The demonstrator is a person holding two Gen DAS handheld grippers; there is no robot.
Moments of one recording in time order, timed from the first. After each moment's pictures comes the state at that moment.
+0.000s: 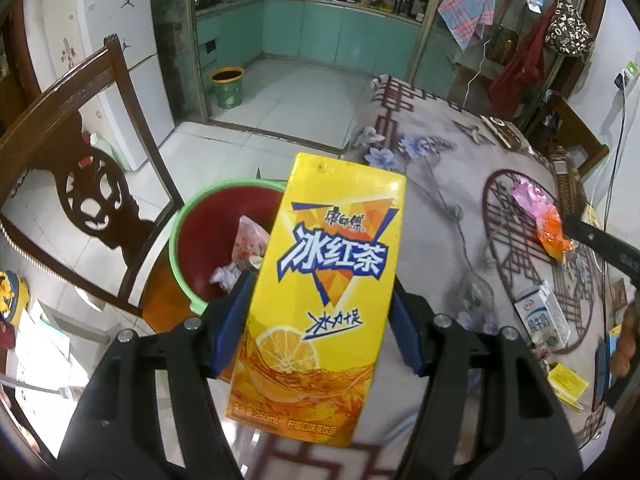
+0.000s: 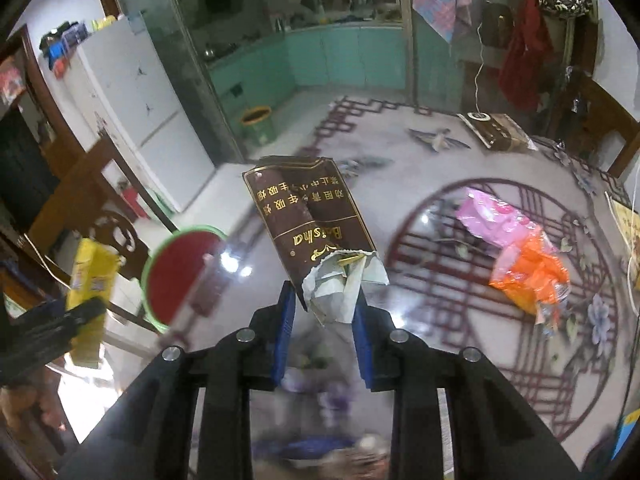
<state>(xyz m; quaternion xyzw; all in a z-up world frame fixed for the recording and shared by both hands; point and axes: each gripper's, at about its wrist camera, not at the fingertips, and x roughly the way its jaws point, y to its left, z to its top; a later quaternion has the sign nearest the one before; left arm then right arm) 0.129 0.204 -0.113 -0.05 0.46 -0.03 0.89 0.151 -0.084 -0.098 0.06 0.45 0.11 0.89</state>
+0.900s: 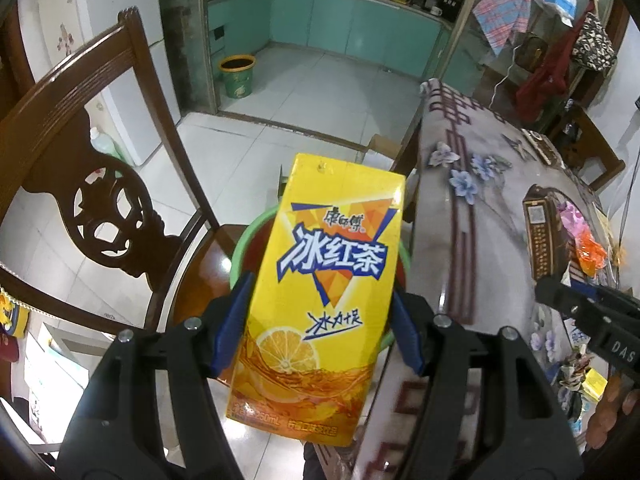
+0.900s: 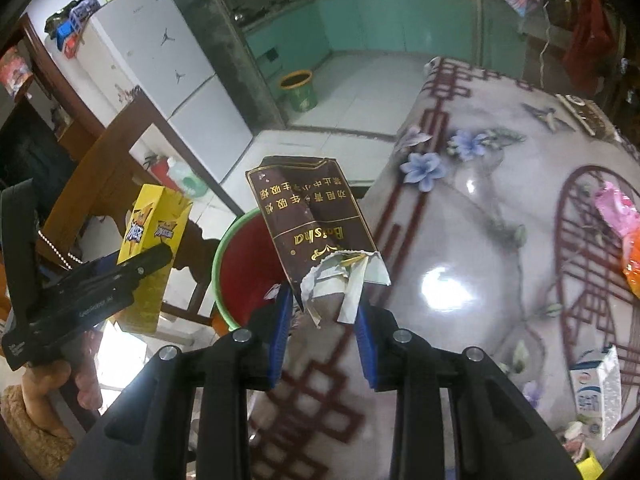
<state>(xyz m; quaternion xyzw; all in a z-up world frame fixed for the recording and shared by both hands) 0.203 0.332 -0.140 -0.05 0.49 -0.03 0.87 0.191 0.104 -0.135 0.06 0.51 0.16 0.84</state>
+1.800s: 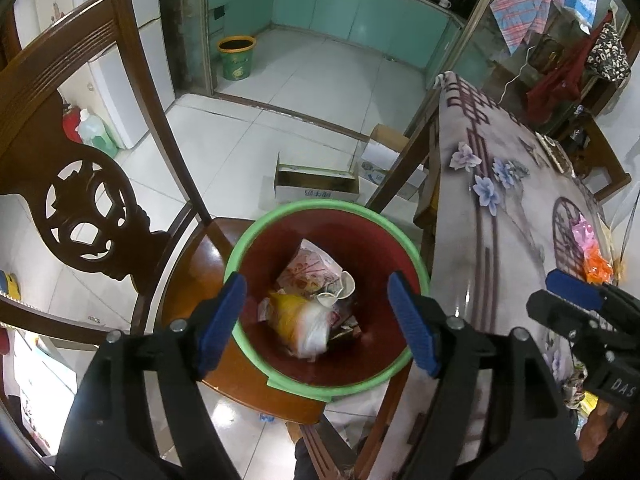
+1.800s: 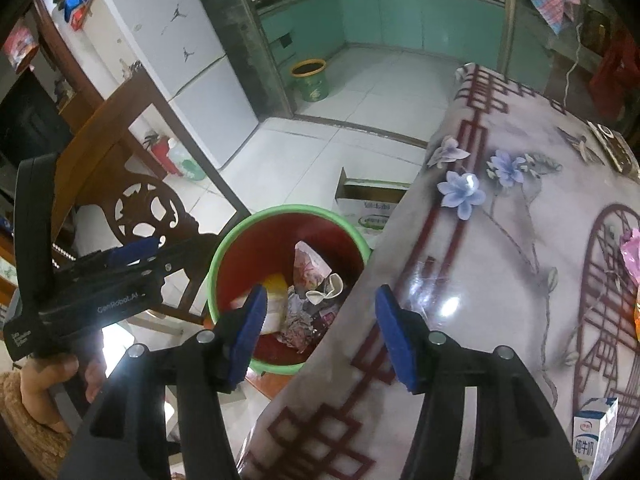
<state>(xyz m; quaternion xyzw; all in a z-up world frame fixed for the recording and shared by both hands) 0.244 0.343 -0.166 -0.07 0.51 -0.04 0.86 0.229 0.139 -0.148 0.03 0.51 0.17 0.84</state>
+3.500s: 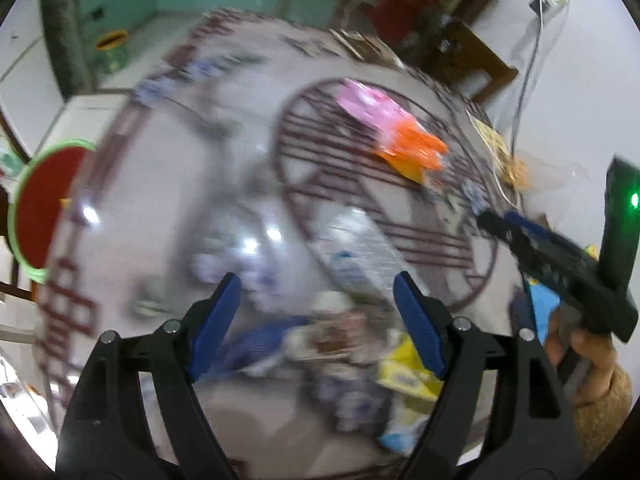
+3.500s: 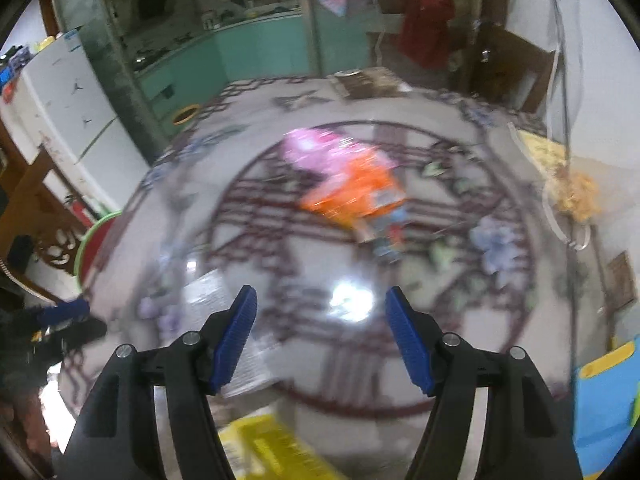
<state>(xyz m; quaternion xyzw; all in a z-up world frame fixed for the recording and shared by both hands) 0.102 -0.038 -0.141 -0.06 0.54 -0.21 0.81 0.086 -0.267 -0.134 0.05 0.47 0.00 0.88</state>
